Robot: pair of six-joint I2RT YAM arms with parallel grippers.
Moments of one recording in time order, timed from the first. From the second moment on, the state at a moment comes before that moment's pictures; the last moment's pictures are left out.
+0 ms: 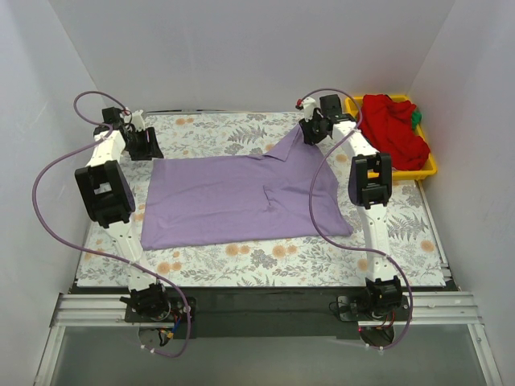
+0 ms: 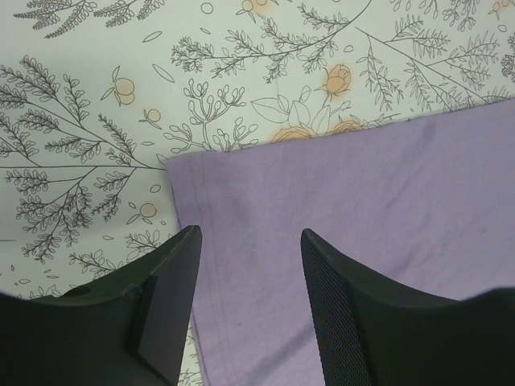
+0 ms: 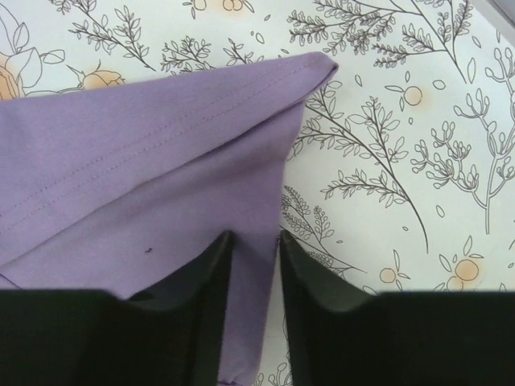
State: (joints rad) left arm 0.28 2.20 1.84 -0.68 0.46 0.15; right arm 0.20 2.59 2.30 -0.55 -0.32 -0.43
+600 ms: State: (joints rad) left arm 0.28 2.32 1.93 -0.68 0.43 0.22; right arm 0.19 2.56 2.23 -0.51 -0.37 -0.45
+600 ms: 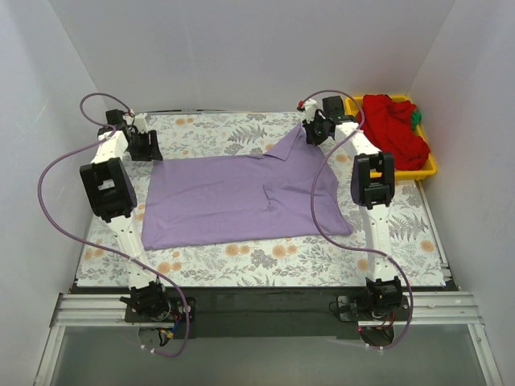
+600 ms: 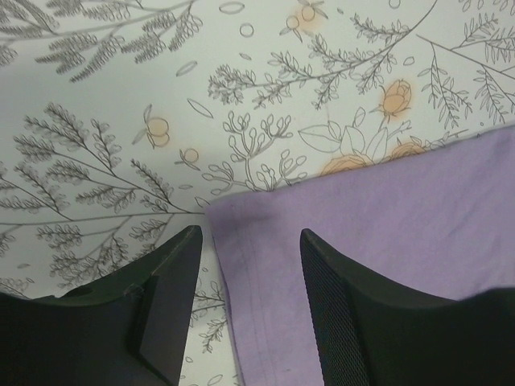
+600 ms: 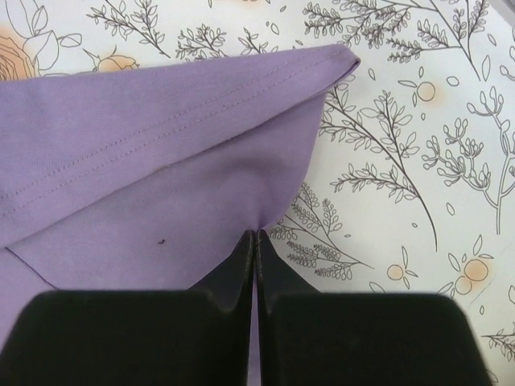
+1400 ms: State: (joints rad) left arm 0.26 2.42 2.03 -0.69 0.48 0.53; right arm 0.18 2.52 2.18 -0.54 -0.38 -0.45
